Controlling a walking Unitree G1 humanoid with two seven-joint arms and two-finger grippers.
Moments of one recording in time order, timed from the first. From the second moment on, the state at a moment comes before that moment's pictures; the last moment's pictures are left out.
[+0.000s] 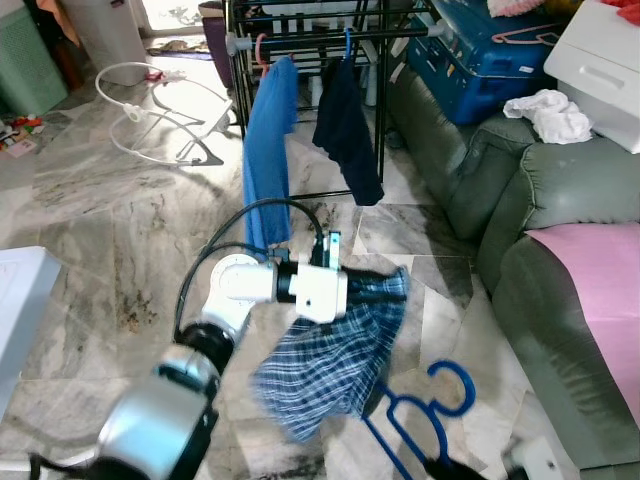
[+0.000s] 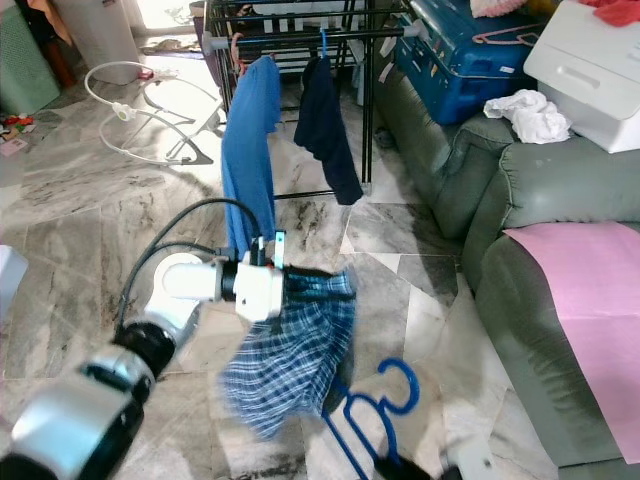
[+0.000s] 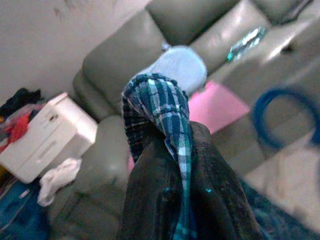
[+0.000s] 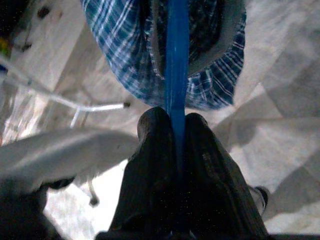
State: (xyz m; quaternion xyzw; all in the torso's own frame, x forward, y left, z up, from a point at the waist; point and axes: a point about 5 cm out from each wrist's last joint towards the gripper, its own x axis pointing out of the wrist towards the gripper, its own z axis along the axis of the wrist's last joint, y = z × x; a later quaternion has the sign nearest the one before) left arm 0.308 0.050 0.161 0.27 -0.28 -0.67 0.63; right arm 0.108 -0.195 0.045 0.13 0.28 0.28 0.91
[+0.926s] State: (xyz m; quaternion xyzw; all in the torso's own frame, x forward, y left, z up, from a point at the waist) left arm 0.287 0.066 0.115 0.23 -0.20 -0.67 0.68; right arm 0.198 -0.264 0.119 0.22 0.00 -0.02 0.98
